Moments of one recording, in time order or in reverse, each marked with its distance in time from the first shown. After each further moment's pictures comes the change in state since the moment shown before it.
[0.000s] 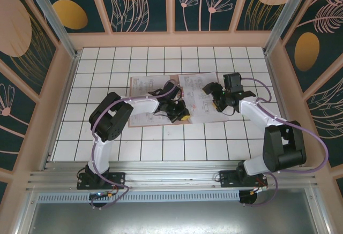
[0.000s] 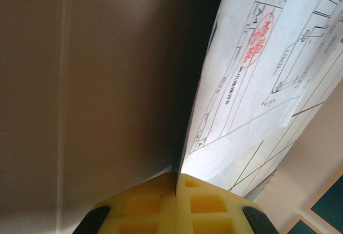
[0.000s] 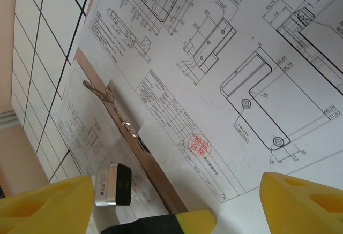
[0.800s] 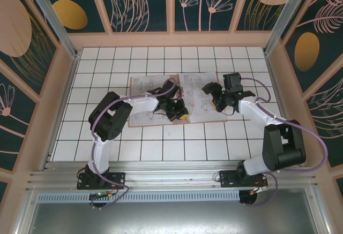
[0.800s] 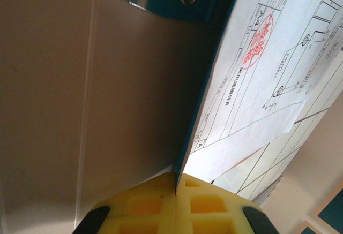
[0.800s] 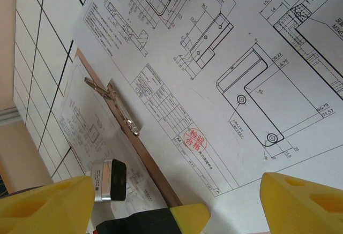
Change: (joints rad) left arm 0.013 0.000 0.013 -0.038 -0.021 0.033; right arm 0.000 0.009 0.000 0.011 -0.018 0.000
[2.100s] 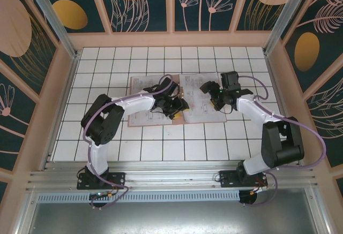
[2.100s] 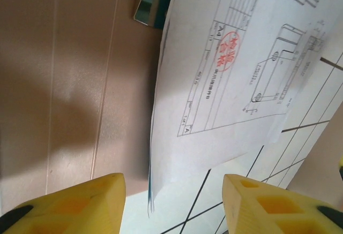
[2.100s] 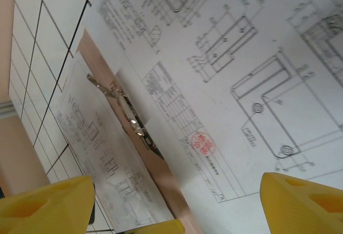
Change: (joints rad) left arm 0.001 -0.113 -0.001 -0.113 -0.116 0.016; right arm 0.030 0.044 0.048 -0.002 0.008 -0.022
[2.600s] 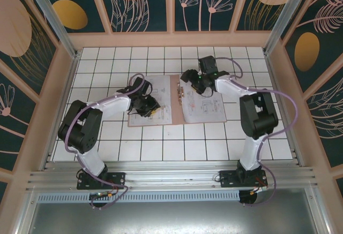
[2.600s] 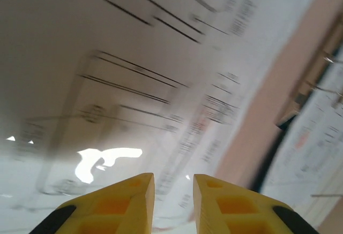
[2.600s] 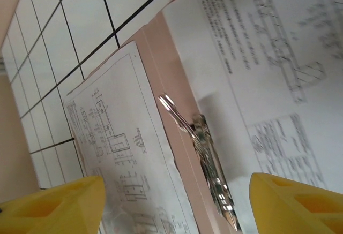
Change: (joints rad) left arm 0.236 -0.208 -0.278 -0.024 -0.111 0.056; right arm 0.122 0.421 0.428 0.011 -0.002 -0.152
